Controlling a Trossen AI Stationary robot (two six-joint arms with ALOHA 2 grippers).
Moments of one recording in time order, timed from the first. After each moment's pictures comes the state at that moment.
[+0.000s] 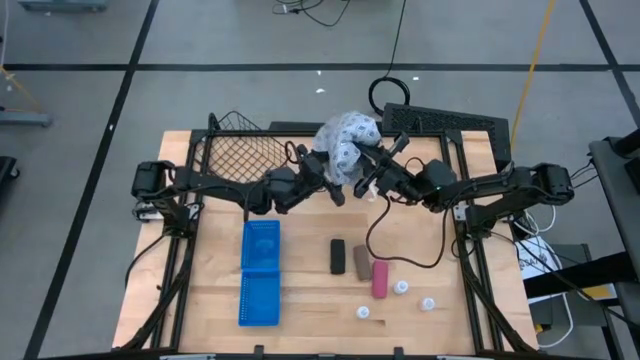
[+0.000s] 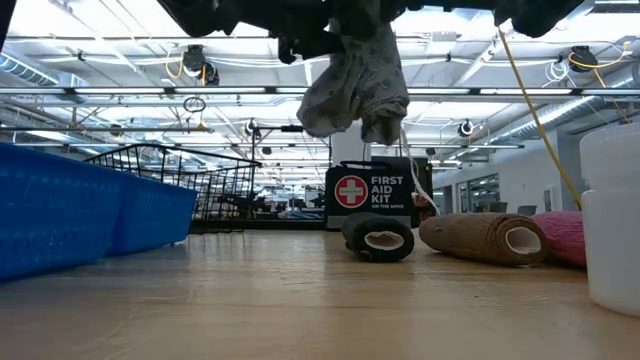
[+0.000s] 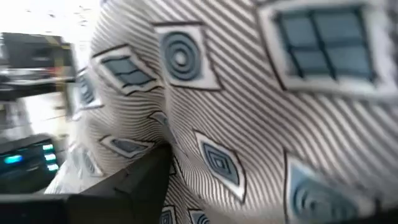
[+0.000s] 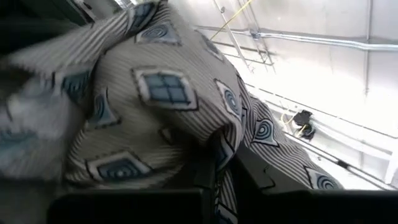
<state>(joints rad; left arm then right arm) 0.02 1.72 1.10 0.78 -0.60 0.11 -0.03 1.31 0.75 1.05 0.37 -0.94</state>
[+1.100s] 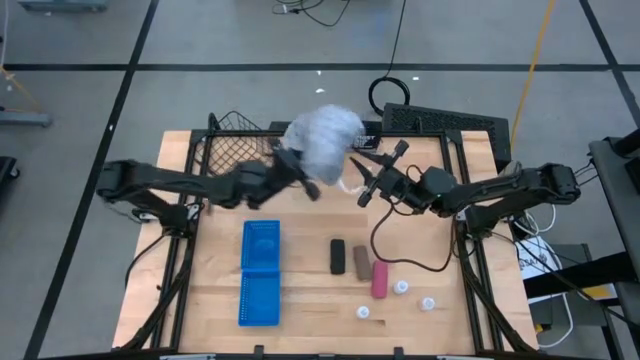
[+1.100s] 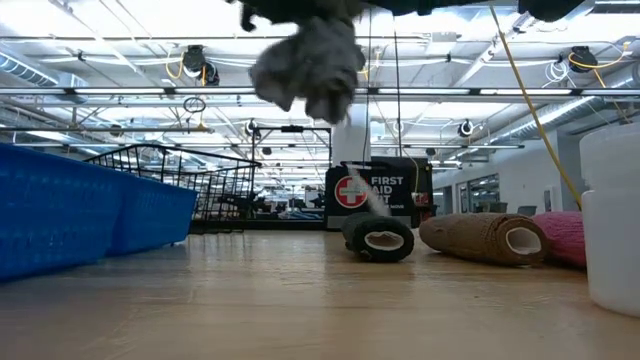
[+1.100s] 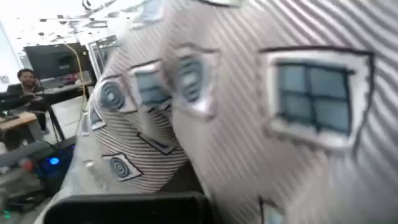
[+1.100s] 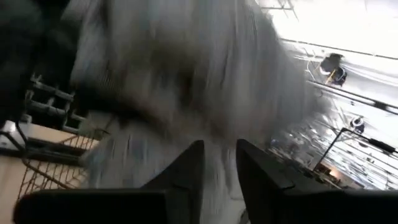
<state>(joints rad) 0.00 1.40 1.01 0.50 -0.64 0.16 0.04 1.23 0.75 0.80 0.56 -0.72</state>
